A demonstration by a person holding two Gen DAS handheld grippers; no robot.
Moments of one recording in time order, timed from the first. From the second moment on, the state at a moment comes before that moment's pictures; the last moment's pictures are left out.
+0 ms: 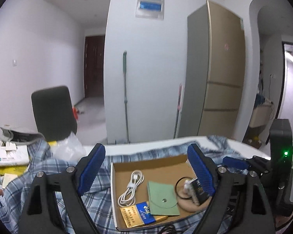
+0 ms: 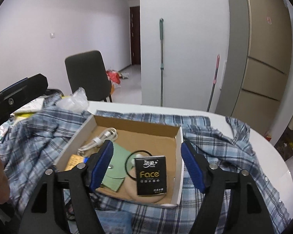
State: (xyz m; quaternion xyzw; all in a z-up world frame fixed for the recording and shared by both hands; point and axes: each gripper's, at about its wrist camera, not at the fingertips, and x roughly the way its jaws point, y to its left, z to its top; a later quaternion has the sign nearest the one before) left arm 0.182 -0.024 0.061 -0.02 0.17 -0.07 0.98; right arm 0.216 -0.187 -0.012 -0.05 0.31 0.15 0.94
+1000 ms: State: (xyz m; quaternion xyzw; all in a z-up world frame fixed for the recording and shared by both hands) left arm 0.106 -0.001 0.003 0.00 0.16 -0.07 0.98; right arm 0.145 -0.173 -0.056 -0.06 0.33 0.20 0.92
